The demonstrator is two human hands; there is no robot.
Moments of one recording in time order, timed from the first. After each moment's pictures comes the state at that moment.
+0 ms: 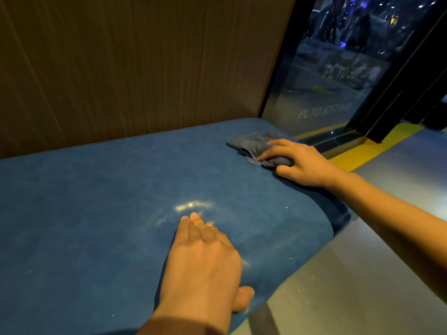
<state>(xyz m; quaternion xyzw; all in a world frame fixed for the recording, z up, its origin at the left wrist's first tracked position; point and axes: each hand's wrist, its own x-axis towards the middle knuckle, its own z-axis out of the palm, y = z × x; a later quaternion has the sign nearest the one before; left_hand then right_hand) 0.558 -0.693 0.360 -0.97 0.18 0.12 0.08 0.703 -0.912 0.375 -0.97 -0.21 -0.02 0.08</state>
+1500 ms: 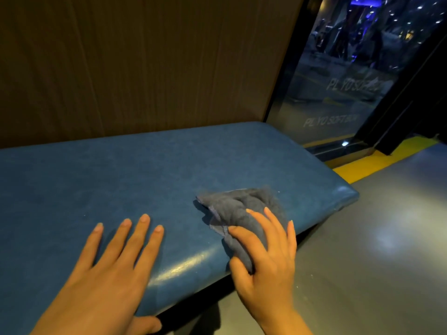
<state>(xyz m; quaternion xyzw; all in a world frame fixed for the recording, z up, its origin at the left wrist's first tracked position) 0.483 -0.579 0.316 -0.99 0.16 -0.02 -0.01 0.504 -0.797 0.291 -0.89 -0.10 -0.36 0.27</state>
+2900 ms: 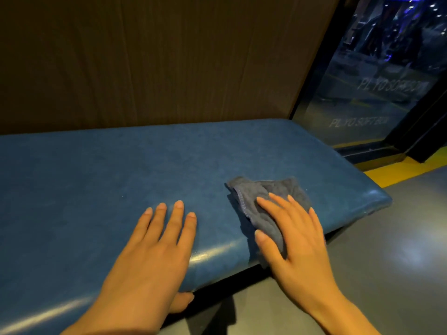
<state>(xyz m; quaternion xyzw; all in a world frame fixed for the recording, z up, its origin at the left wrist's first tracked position) 0.483 -0.597 0.339 -0.99 0.15 -0.01 0.05 0.504 -0.809 0.328 -0.94 -0.13 -0.16 0.27</state>
